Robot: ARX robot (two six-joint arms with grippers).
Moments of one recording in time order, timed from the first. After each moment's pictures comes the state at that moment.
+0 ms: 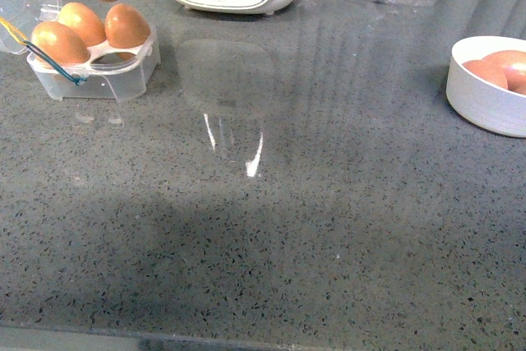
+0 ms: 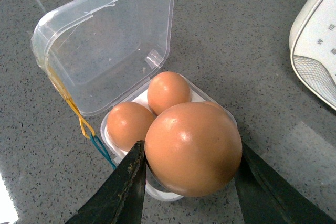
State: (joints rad) left arm 0.00 0.00 0.03 0.00 0.00 0.00; right arm 0.71 1.97 1.47 0.07 -0.11 -0.05
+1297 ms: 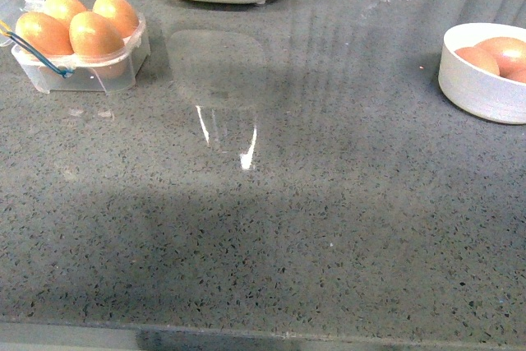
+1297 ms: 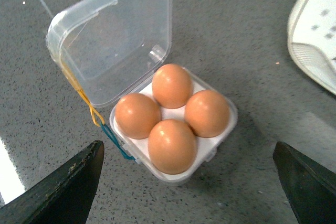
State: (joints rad) left arm 0.00 0.00 0.03 0.00 0.00 0.00; right arm 0.67 1.86 1.37 0.07 -0.12 0.00
